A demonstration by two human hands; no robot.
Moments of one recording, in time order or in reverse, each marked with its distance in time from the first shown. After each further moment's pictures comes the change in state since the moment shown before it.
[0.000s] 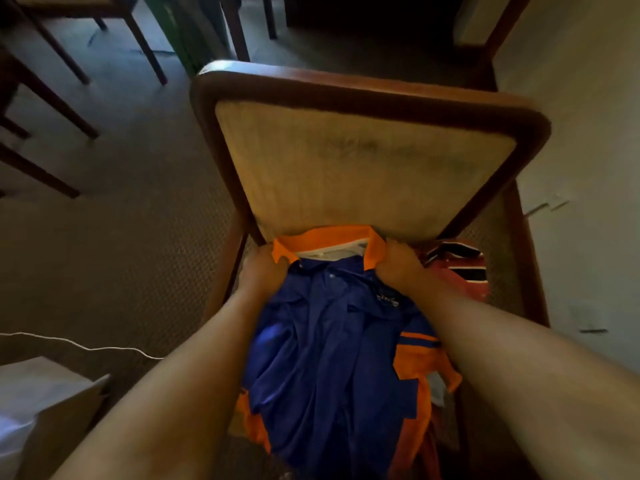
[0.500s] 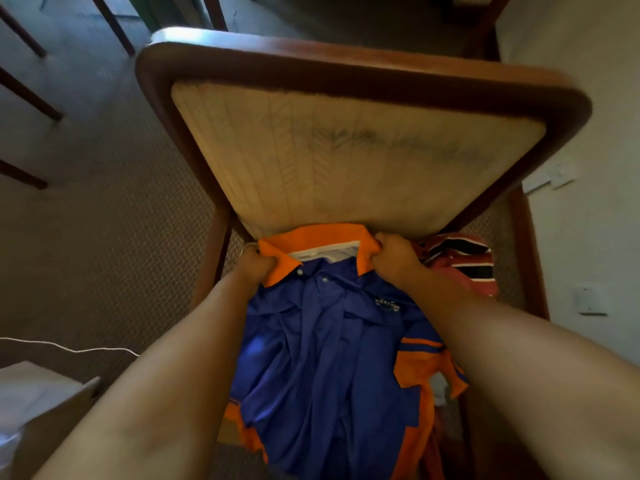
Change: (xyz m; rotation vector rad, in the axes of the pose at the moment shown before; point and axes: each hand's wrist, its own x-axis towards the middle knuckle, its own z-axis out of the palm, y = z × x) left_hand 0.049 -0.005 0.019 -0.373 -0.126 -0.305; right_hand 0.035 0.016 0.014 0.191 -0.050 0.158
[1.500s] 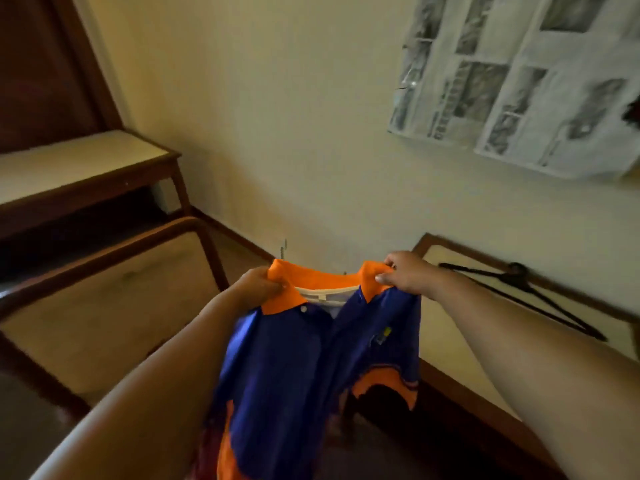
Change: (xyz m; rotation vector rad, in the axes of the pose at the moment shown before) left_hand -0.441 0.054 0.089 0.669 -0.688 1.005; right_hand -0.585 0.118 -0.104 0.206 0.701 0.367
